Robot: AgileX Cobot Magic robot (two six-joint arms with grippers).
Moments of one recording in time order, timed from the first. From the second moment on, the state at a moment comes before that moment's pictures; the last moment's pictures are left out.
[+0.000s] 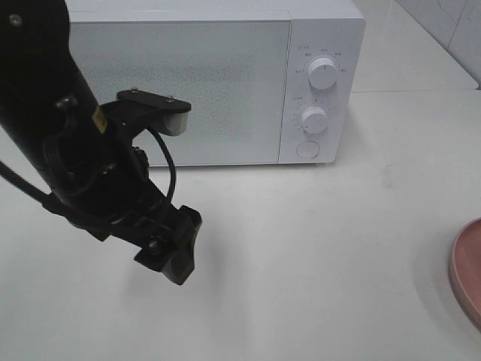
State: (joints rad) left arm -0.77 1.61 -1.08 -0.16 0.95 -0.04; right arm 0.12 0.00 -0.50 -0.03 1.00 0.08
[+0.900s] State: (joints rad) left arm -0.08 1.11 -0.86 -0.06 1.16 -0.02; right arm 0.12 0.00 -0.50 -0.03 1.00 0.08
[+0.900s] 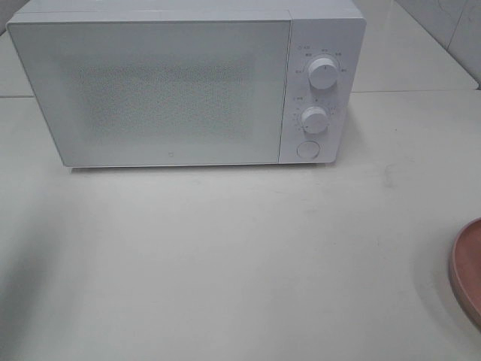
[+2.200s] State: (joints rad) left arm -0.01 0.00 -0.52 -0.05 1.08 -0.03; right arm 0.12 0.00 -0.50 -0.03 1.00 0.08
